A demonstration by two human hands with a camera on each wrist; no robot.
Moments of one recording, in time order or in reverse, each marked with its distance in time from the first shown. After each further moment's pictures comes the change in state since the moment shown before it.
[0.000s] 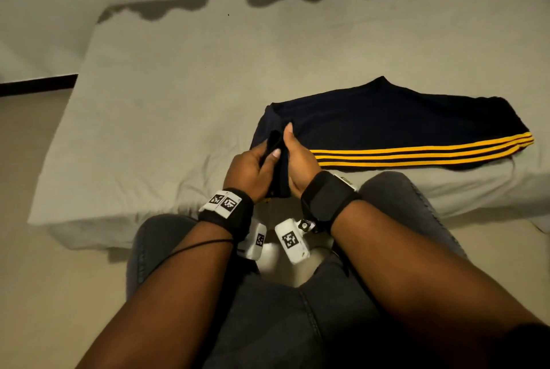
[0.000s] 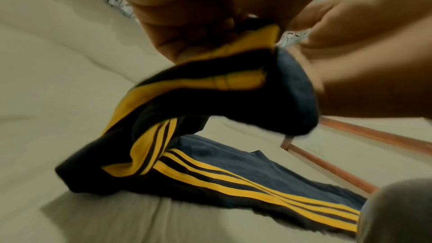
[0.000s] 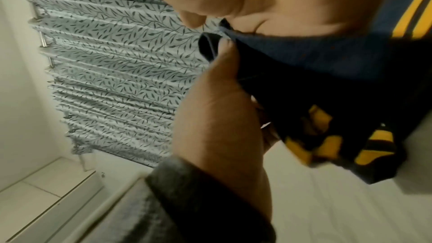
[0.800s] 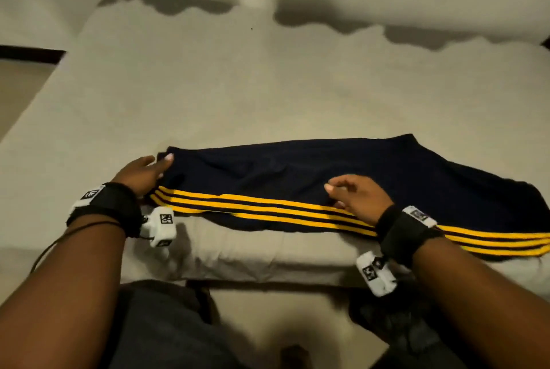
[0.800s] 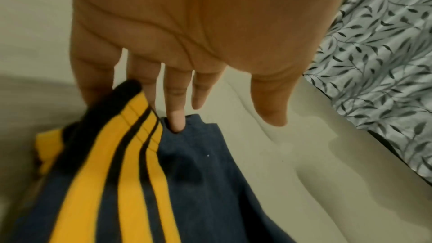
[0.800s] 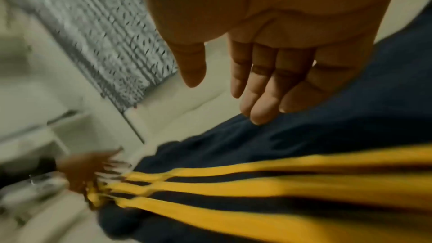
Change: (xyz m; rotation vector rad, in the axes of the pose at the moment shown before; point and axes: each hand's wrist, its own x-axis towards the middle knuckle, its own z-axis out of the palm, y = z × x) left_hand 0.106 -0.243 -0.143 -0.275 0.157 -0.861; right_hand 0.098 -0.064 -0.092 -0.917 0.019 0.014
